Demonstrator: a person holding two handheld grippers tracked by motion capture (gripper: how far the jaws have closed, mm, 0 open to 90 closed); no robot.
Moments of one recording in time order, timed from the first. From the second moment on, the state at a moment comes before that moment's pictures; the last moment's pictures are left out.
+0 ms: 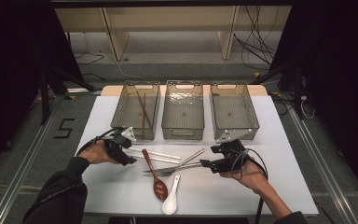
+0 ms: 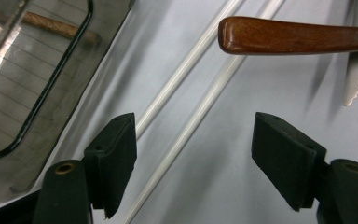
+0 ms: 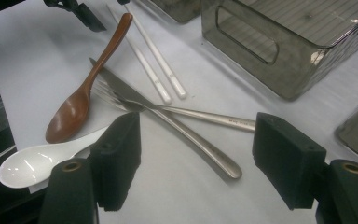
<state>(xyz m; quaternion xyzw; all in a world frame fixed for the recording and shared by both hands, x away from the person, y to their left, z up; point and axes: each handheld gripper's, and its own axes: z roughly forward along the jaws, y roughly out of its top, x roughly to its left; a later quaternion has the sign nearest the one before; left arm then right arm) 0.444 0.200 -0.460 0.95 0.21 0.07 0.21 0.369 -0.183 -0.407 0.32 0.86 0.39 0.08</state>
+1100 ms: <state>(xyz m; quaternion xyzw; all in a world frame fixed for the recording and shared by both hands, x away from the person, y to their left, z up) 0.450 0.195 -0.466 0.97 0.20 0.03 0.14 0.369 -0.181 -0.408 0.32 0.86 0.38 0.08</state>
